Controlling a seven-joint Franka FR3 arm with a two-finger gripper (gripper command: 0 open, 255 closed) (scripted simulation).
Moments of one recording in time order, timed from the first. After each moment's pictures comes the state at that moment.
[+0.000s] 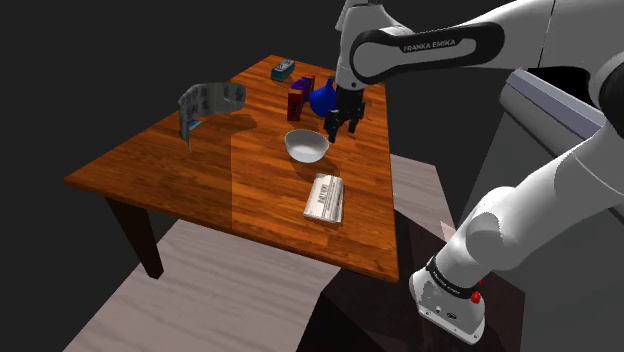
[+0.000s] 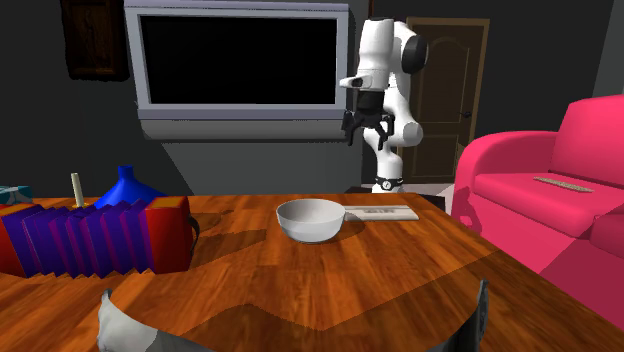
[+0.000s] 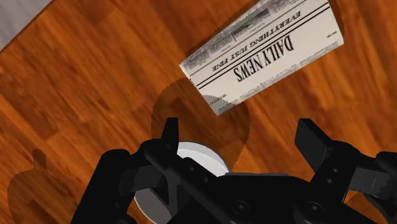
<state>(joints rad) -0.03 -0.25 0.05 -2.21 -0.07 1.89 0.15</state>
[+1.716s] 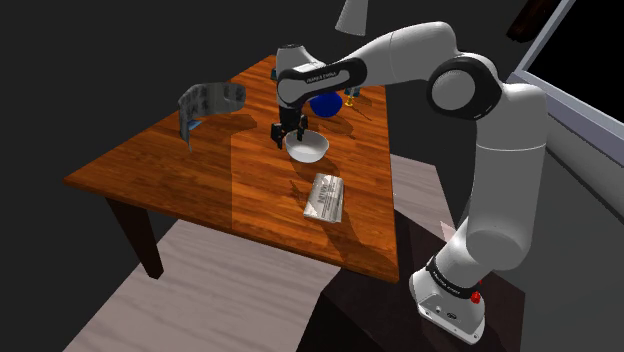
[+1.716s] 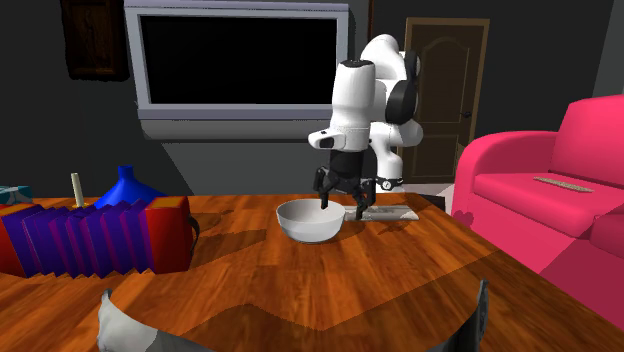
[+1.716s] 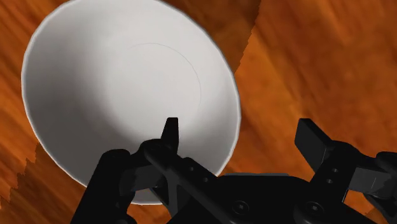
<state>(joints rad) -0.02 0.48 0.05 -1.61 -0.13 2.02 0.22</state>
